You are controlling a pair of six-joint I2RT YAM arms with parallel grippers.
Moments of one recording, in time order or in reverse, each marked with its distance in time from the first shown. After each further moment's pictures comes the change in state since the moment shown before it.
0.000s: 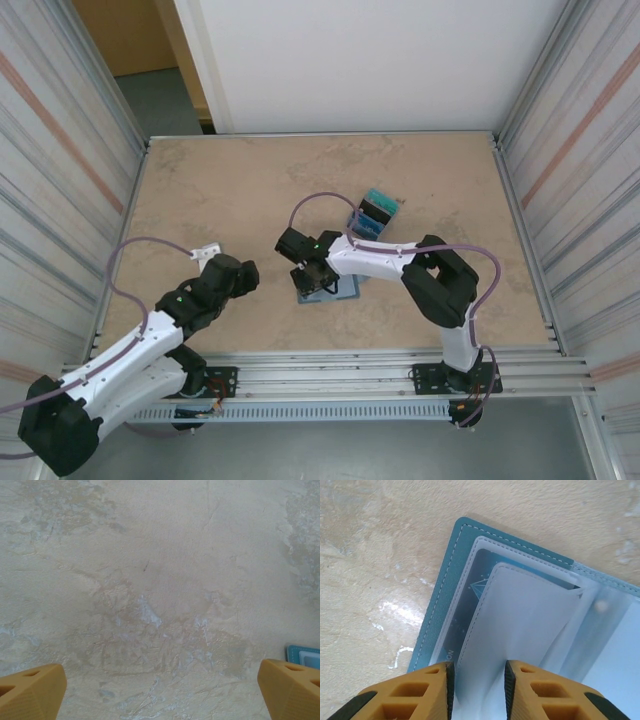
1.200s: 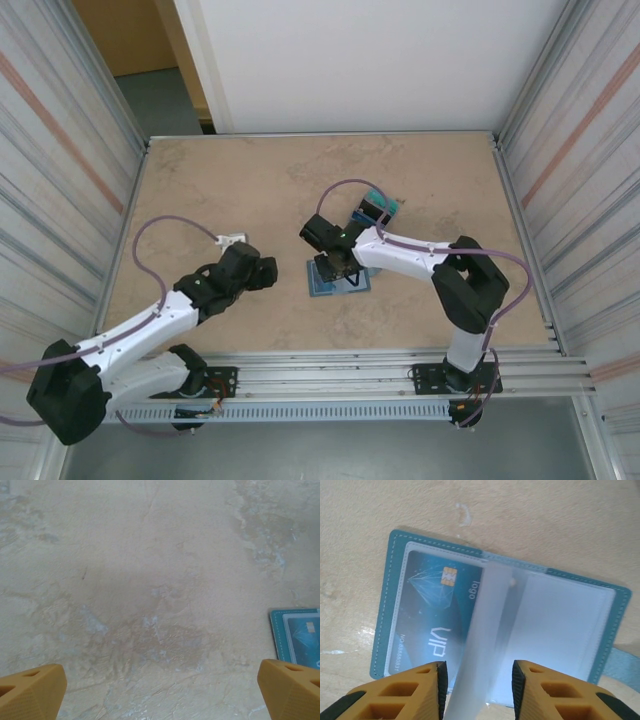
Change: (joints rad) left arm -0.080 0.206 0.127 0.054 0.054 0.112; right arm -0.105 -0.158 -0.114 -0.031 0.103 0.009
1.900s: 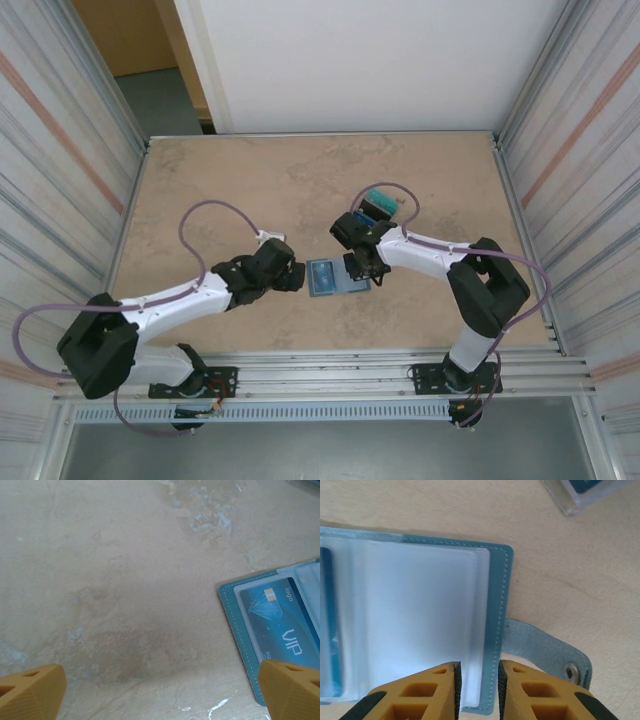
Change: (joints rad) left arm -0.134 0.288 0.123 0.089 0.021 0.101; right arm -0.142 -0.087 -0.183 0.027 0.010 0.003
